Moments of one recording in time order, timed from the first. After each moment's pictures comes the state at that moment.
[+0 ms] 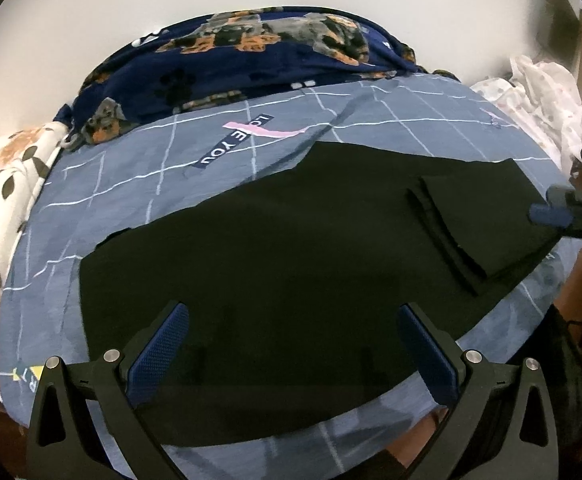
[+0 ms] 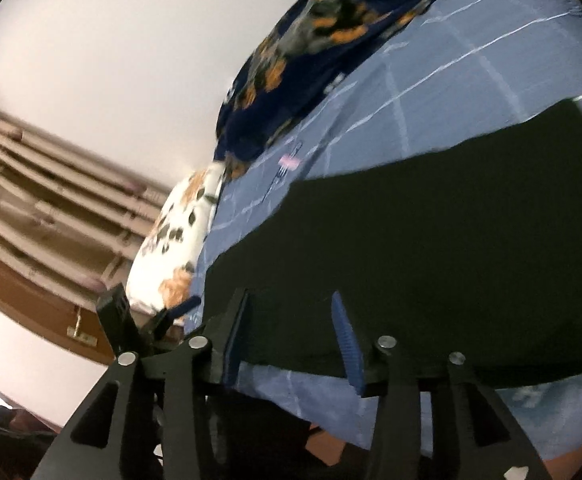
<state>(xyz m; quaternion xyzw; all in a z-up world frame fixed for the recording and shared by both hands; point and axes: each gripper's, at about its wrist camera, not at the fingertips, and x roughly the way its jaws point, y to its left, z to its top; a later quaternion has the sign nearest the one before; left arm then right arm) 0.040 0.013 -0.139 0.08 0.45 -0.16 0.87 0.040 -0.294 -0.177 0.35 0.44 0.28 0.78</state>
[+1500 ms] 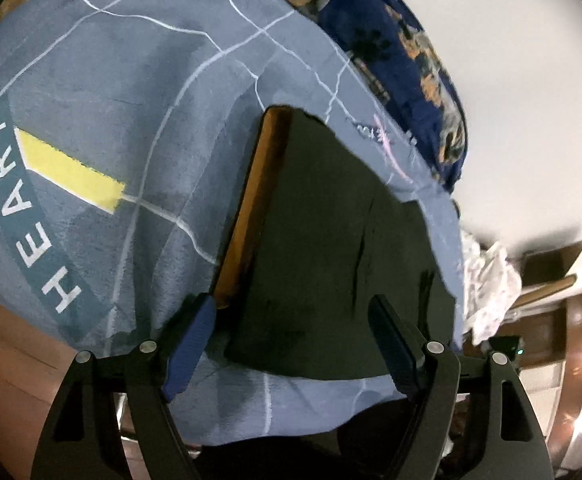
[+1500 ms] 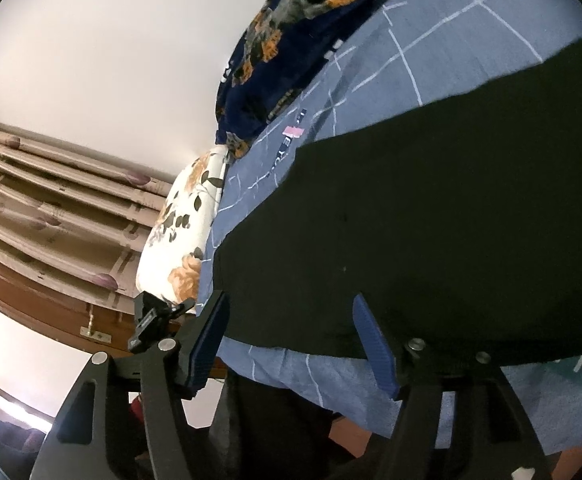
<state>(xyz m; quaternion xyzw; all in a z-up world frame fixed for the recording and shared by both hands) 0.051 0.228 -0.203 -0.35 0.54 -0.15 0.76 0.037 -0.273 -0.197 0.38 0.46 0.29 0.74</state>
